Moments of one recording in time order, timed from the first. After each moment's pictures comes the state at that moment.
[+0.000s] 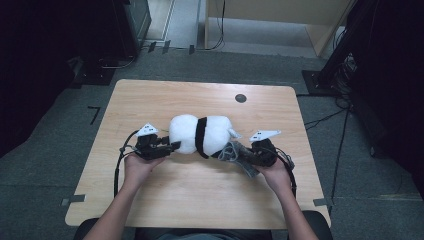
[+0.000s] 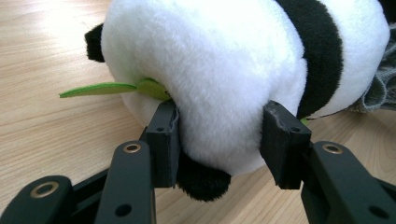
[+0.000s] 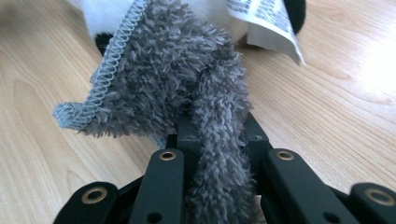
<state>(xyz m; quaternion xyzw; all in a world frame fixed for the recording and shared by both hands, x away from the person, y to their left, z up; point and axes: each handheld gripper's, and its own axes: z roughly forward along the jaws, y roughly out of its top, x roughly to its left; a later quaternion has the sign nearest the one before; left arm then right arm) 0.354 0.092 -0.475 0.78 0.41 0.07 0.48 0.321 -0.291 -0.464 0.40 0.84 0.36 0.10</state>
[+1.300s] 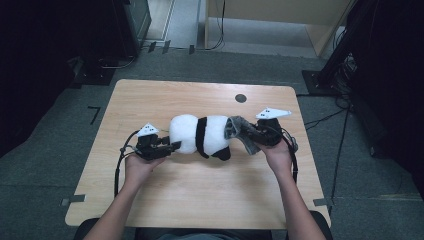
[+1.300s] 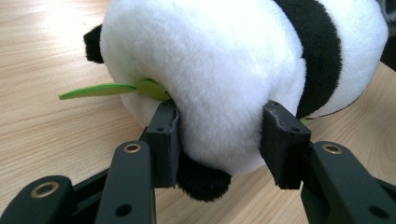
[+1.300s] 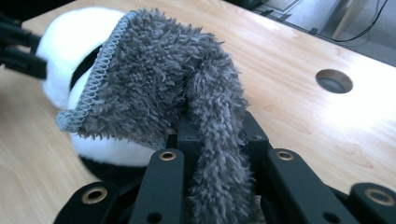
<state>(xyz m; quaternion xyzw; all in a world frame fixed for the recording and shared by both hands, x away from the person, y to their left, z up) 0.353 0.090 -0.474 0.78 0.41 0.07 0.48 0.354 -0.296 -0.409 0.41 0.79 0.43 0.17</state>
